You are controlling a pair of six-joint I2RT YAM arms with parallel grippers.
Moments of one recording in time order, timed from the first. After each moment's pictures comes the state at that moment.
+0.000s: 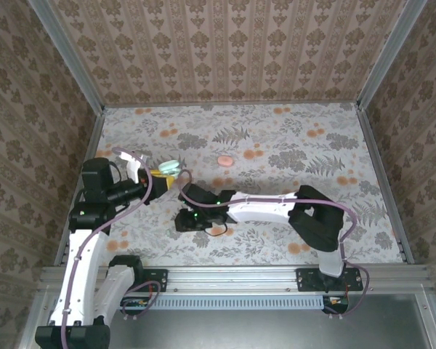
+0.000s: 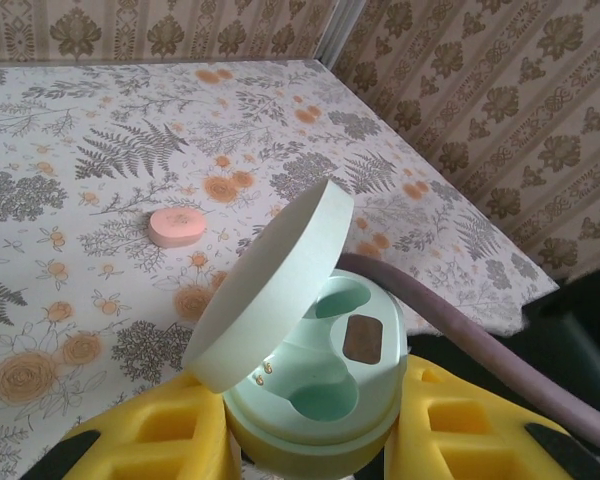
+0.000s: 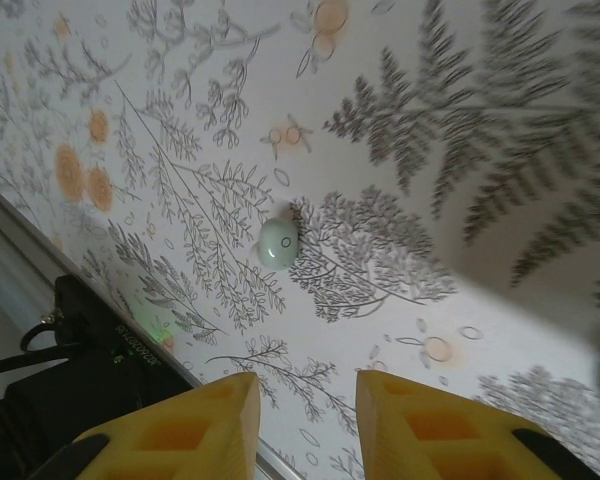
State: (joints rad) left arm -0.07 0.74 0.83 -0.62 0.88 -0.04; right arm 1.10 1.94 1.33 -0.31 -0.21 0.95
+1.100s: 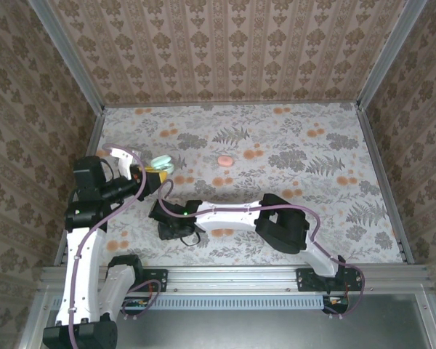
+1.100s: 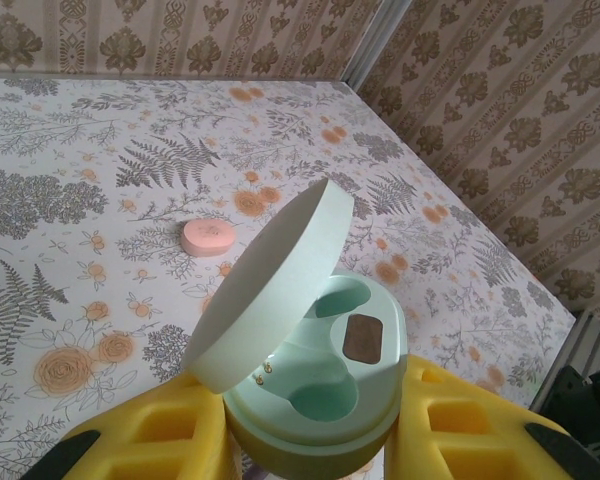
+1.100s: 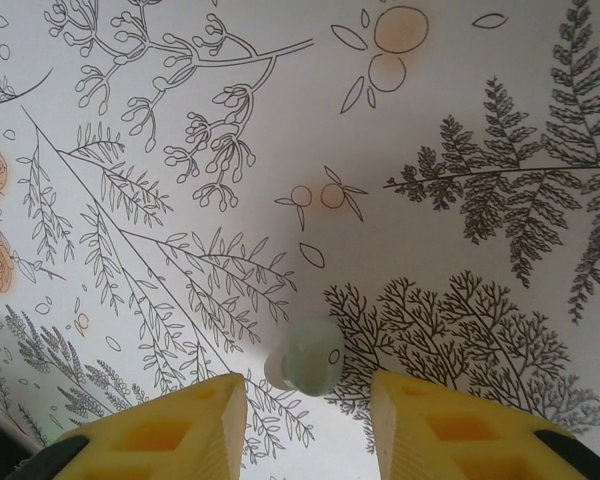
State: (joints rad) left arm 0.02 0.75 0.86 -0.63 0.91 -0.04; right arm 1.22 2.22 1.70 -0.54 0.05 0.97
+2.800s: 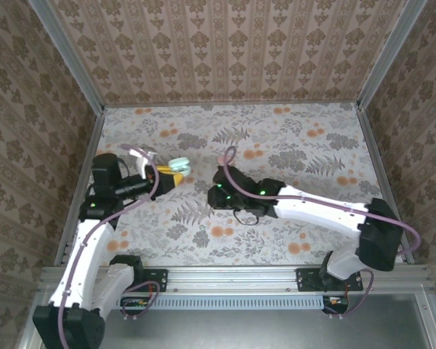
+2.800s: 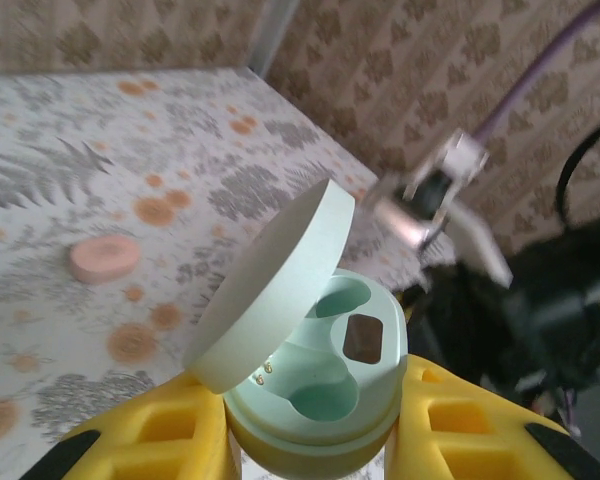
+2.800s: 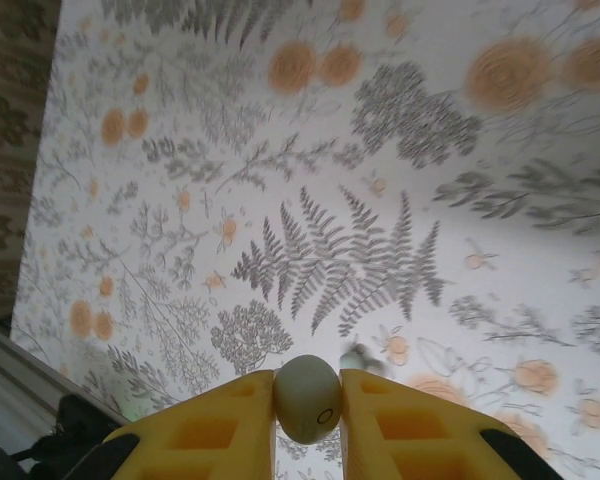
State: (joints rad) left arm -0.18 0.85 0.73 -0.32 0.97 -0.12; right arm 0.96 1.45 1.12 -0.47 0.08 0.92
